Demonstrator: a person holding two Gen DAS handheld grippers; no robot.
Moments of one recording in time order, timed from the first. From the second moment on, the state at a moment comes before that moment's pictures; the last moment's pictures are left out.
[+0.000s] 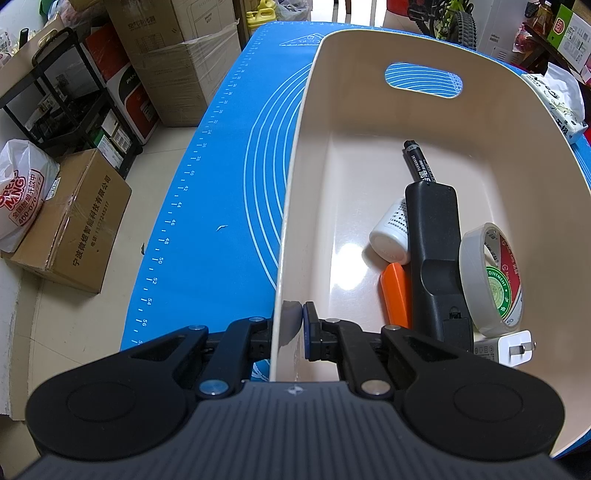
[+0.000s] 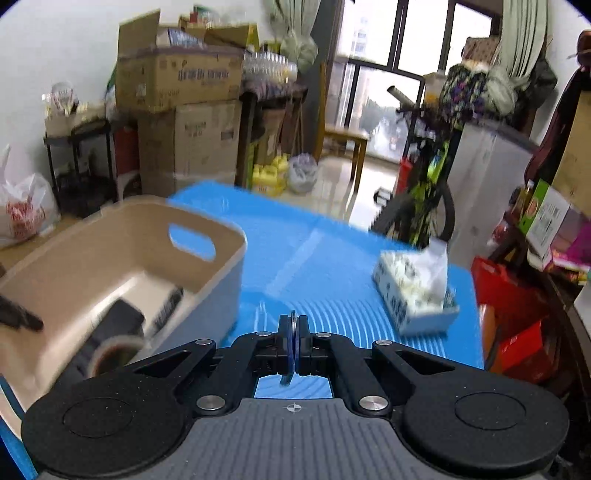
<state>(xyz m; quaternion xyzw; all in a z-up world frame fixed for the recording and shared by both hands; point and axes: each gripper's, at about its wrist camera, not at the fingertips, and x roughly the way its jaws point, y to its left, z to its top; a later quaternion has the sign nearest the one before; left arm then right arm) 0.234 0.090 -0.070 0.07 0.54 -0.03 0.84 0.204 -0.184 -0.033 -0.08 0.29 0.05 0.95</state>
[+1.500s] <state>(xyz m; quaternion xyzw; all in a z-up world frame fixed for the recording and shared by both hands) 0.227 0.085 -0.058 0.08 0.52 -0.03 0.85 0.201 -0.053 -0.039 0.00 0.37 0.11 0.92</state>
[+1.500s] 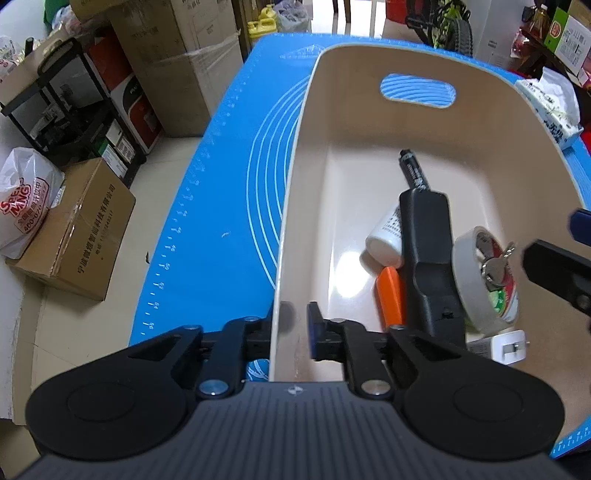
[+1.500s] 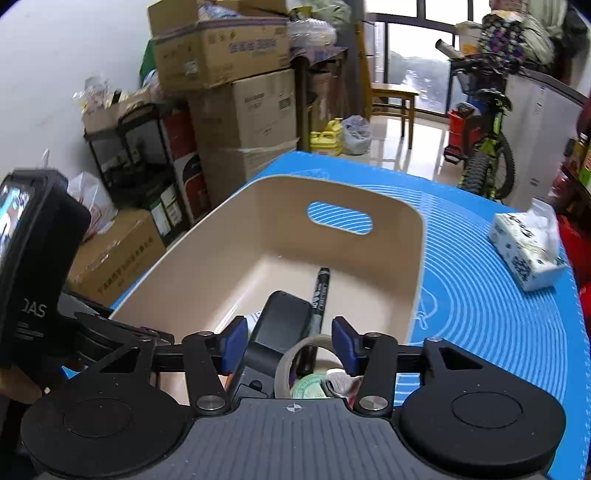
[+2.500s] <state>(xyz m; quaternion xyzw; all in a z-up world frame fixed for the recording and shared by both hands) 0.067 0.047 0.059 0.08 0.41 -0.05 0.91 0.030 -0.118 0.049 0.03 0.30 0.01 0.95</state>
